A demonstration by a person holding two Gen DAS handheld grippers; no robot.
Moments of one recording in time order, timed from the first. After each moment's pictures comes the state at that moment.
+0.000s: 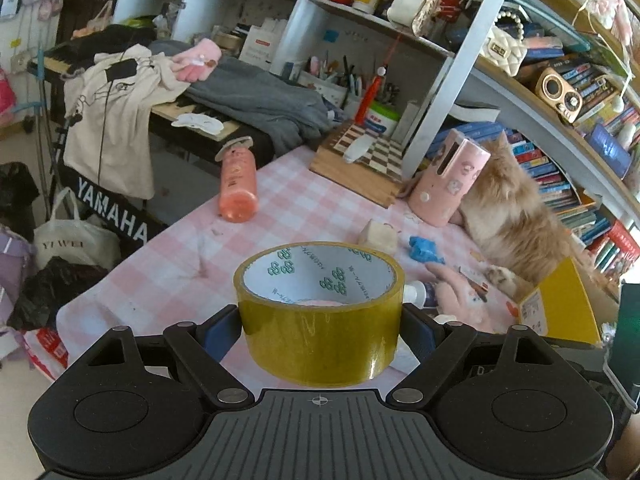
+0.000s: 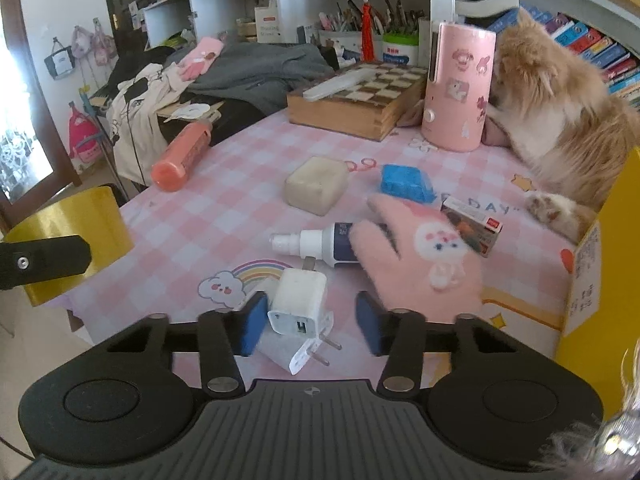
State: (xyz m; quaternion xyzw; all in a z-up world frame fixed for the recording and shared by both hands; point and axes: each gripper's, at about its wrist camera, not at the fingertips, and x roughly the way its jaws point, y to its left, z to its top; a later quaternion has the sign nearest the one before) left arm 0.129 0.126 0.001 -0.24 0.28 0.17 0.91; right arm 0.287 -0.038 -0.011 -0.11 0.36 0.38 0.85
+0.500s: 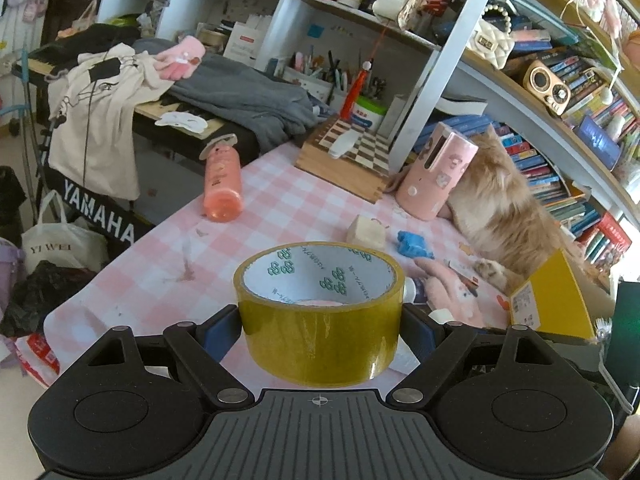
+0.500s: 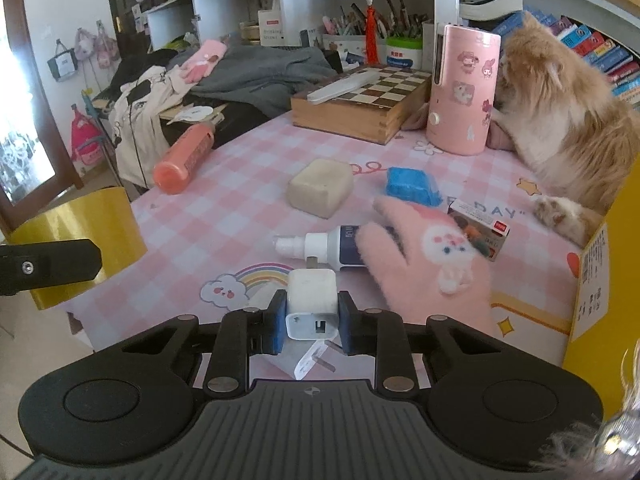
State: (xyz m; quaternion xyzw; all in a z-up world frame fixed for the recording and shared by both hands) left arm 0.133 0.127 0.001 -0.24 0.28 0.14 0.92; right arm 0.285 -0.037 -0.012 -0.10 0.35 0.38 0.85
